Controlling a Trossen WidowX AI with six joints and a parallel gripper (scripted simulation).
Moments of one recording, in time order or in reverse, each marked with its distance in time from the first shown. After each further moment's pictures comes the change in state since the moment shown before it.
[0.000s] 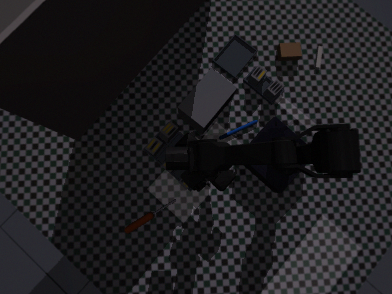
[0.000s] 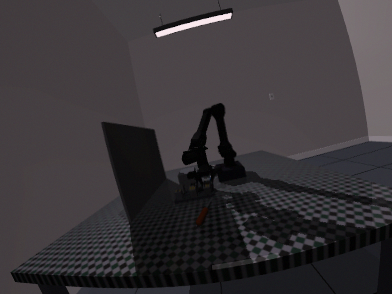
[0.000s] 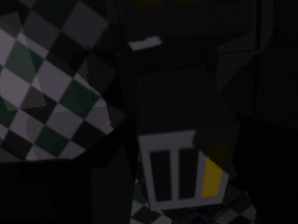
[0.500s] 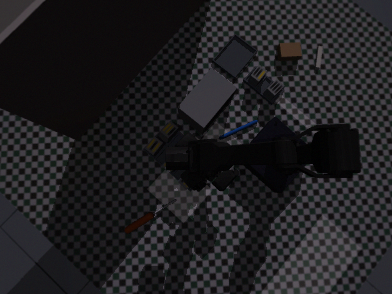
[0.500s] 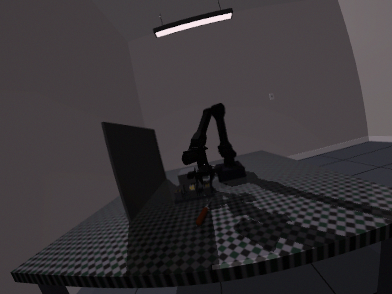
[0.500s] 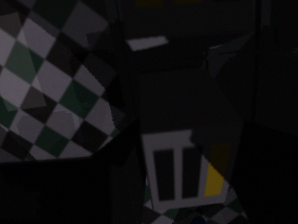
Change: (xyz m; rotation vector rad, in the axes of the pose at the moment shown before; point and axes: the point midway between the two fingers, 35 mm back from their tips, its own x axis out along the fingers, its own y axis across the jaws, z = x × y) arm 0.000 0.000 0.000 0.000 0.000 0.000
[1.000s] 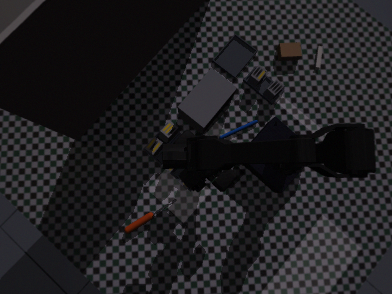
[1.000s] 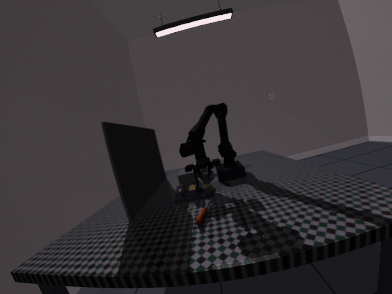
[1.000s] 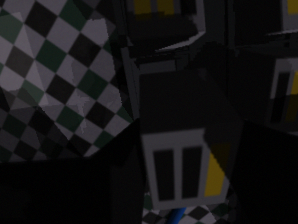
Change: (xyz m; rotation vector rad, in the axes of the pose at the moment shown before) arm -0.041 -0.002 0.002 0.003 0.003 0.002
